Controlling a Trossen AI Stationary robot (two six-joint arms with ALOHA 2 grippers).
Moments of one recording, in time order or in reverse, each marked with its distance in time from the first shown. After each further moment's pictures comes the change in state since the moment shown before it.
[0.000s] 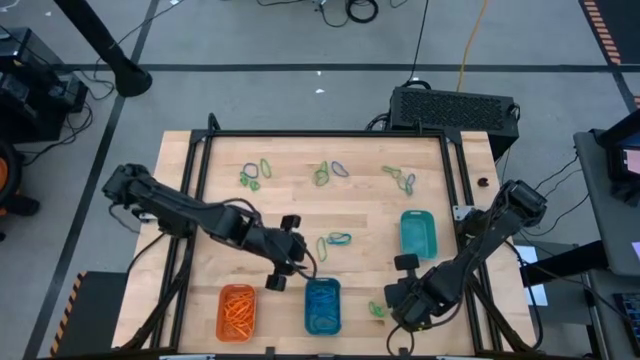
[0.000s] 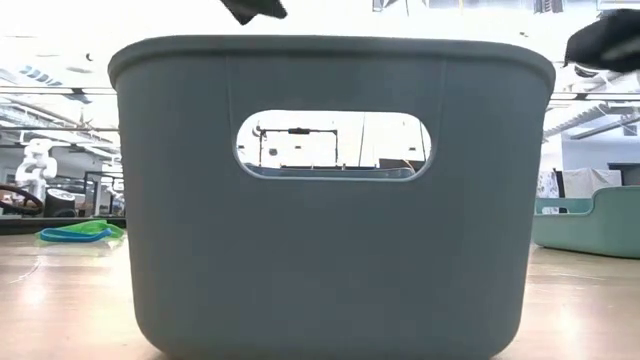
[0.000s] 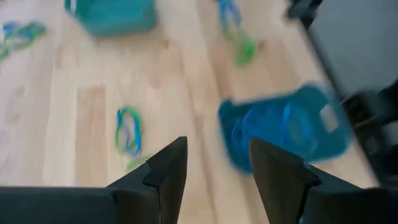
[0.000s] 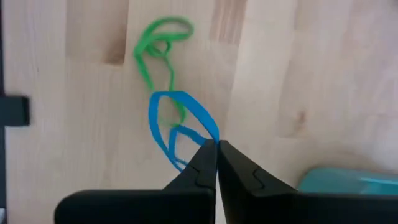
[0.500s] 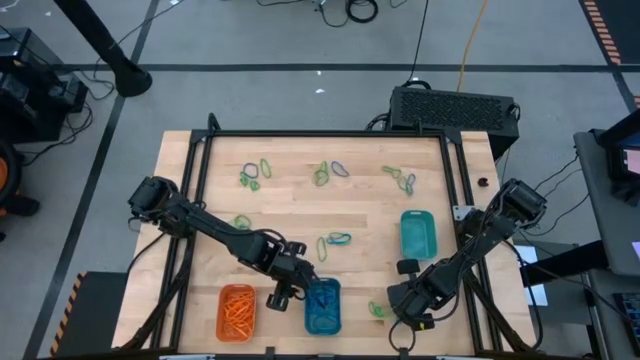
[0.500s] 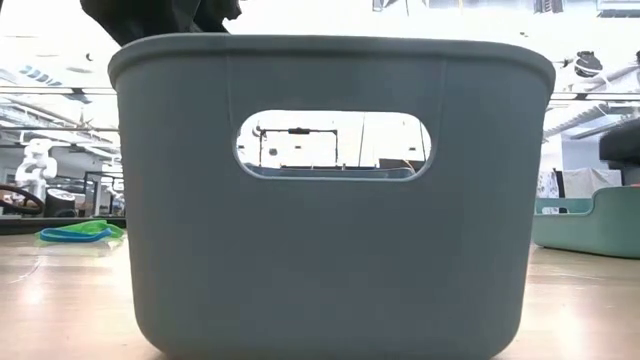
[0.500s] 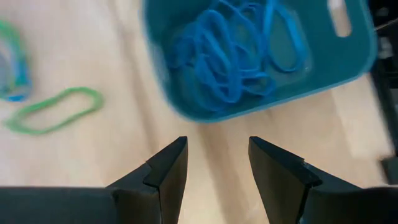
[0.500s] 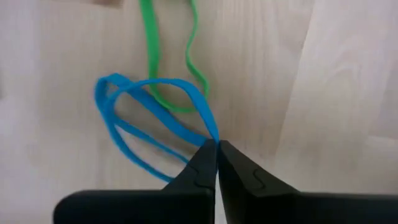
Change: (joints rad) left arm -0.049 0.246 0.001 -0.058 0.153 -0.043; right arm 0.007 0.003 -0.280 0.345 -0.148 0.014
